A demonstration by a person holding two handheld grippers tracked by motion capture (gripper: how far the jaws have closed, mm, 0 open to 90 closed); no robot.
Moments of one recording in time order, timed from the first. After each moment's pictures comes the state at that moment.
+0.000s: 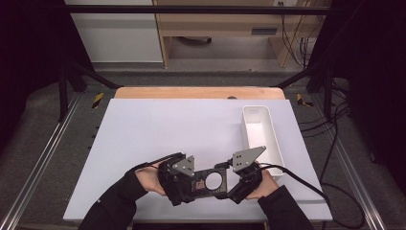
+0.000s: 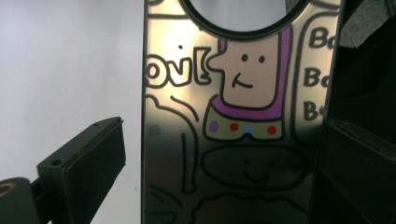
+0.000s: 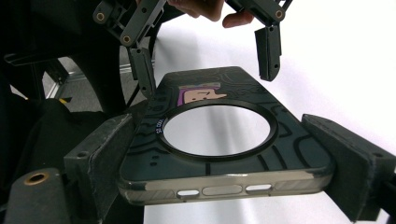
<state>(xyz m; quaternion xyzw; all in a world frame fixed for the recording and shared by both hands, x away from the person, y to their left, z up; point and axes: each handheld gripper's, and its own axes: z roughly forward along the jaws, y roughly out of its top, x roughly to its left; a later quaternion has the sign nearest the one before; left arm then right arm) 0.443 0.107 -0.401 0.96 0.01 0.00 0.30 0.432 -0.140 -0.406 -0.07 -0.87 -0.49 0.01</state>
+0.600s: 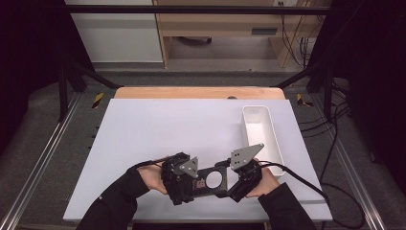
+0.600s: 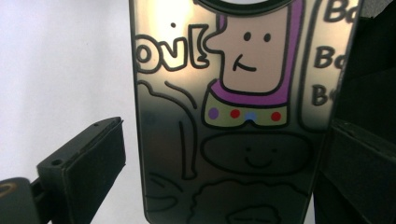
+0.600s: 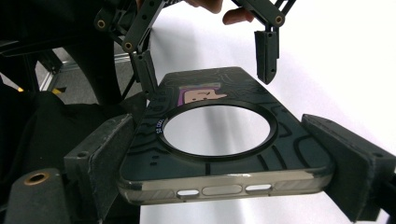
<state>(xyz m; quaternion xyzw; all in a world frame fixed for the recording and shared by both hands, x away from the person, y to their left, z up) 0.445 0.096 -0.402 0.97 -0.01 0.01 0.24 0.434 -0.137 -0.398 -0.07 -0.88 -0.47 0.01</state>
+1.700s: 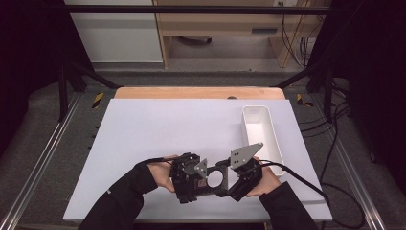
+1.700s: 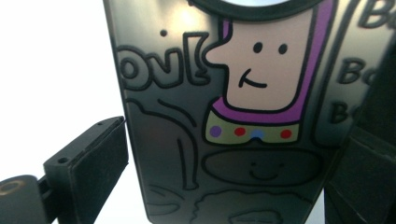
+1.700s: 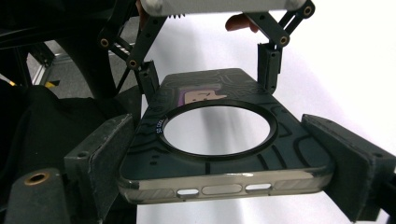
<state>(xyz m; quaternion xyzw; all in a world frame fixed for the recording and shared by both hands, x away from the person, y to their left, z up) 0.451 0.071 -0.403 0.99 -0.03 0.01 0.17 0.435 -0.137 -0.394 -0.08 -0.89 -0.45 0.00</state>
